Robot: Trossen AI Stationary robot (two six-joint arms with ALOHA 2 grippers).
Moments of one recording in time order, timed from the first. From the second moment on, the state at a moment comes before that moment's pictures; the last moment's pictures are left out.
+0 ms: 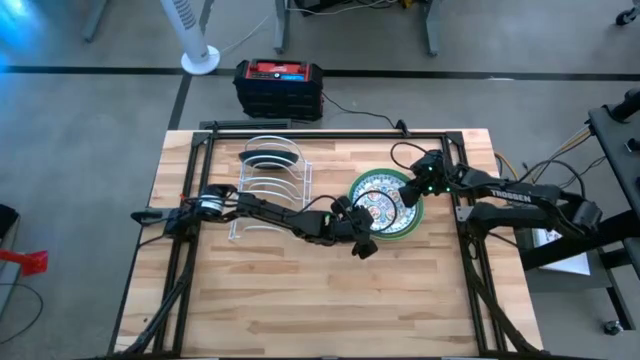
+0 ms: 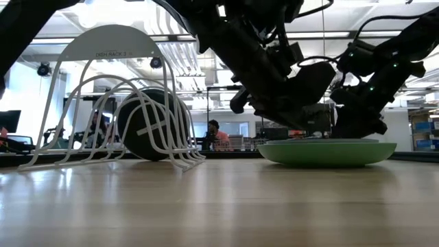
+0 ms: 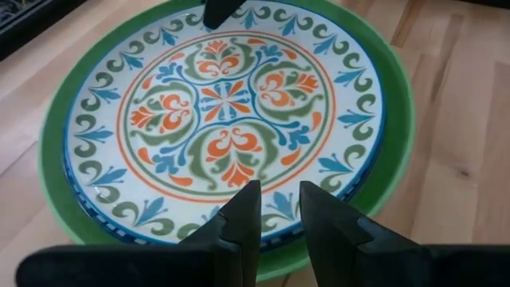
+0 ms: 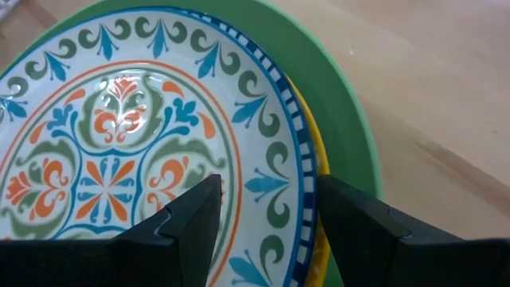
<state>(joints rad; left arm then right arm) -0.12 2.23 1.64 -0.16 -0.51 -0.38 -0.66 1.00 0.32 -0.22 -0.11 0.26</state>
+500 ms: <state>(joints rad) -0.11 2.24 1.62 -0.16 -0.45 -0.39 -0.66 1.05 0.32 -0.19 -0.12 0.25</state>
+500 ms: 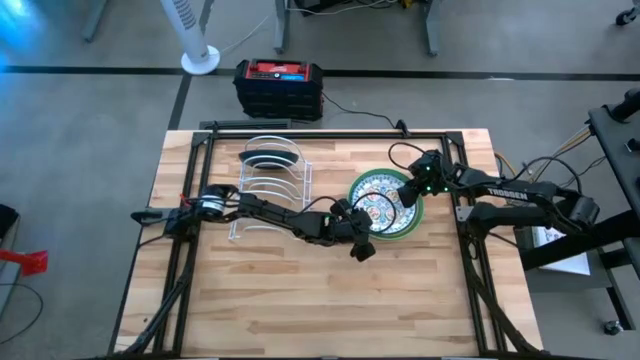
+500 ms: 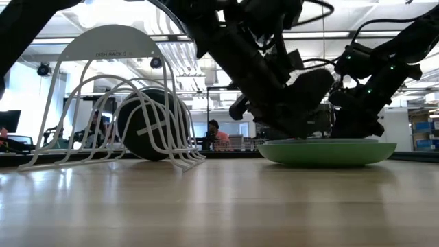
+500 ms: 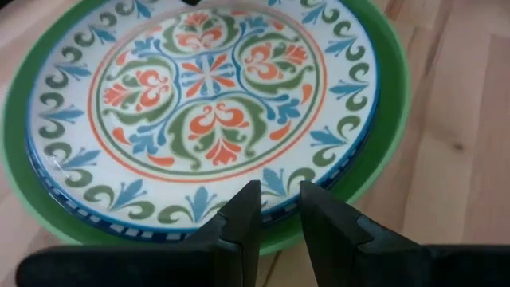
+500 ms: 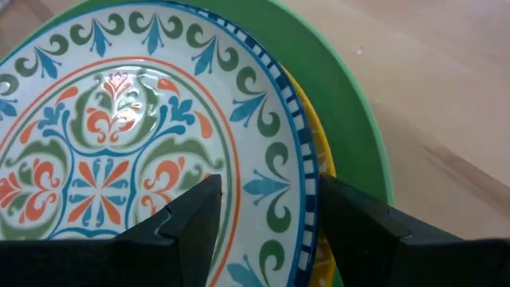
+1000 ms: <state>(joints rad) -0.11 2.26 1.62 -0.14 -0.45 -0.41 -0.66 1.05 0.32 -0.15 -0.17 0.25</state>
